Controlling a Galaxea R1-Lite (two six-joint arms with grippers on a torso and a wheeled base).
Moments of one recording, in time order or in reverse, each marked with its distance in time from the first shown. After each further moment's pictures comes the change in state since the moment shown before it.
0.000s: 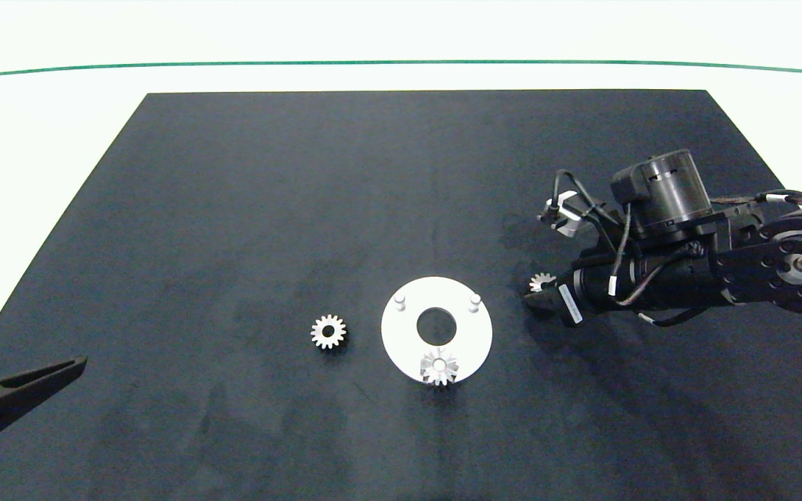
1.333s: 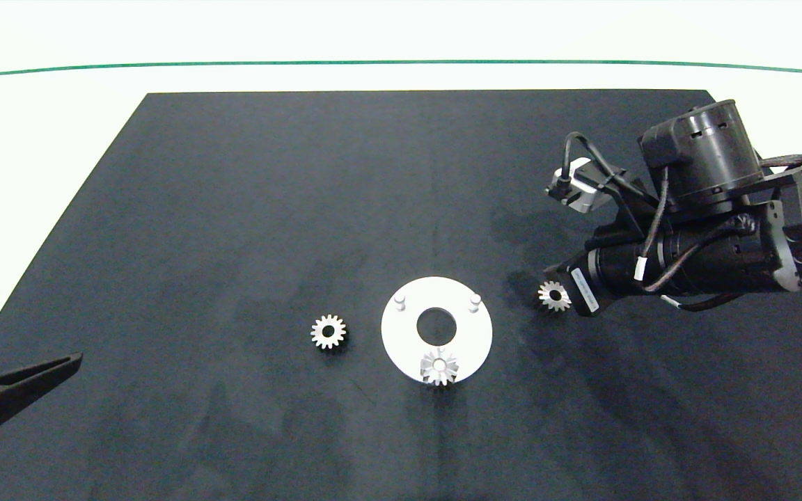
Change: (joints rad) left arm 0.003 -0.006 -0.006 0.000 -0.001 0.000; right arm 0.086 -0.099 -0.073 0.111 -0.088 -0.025
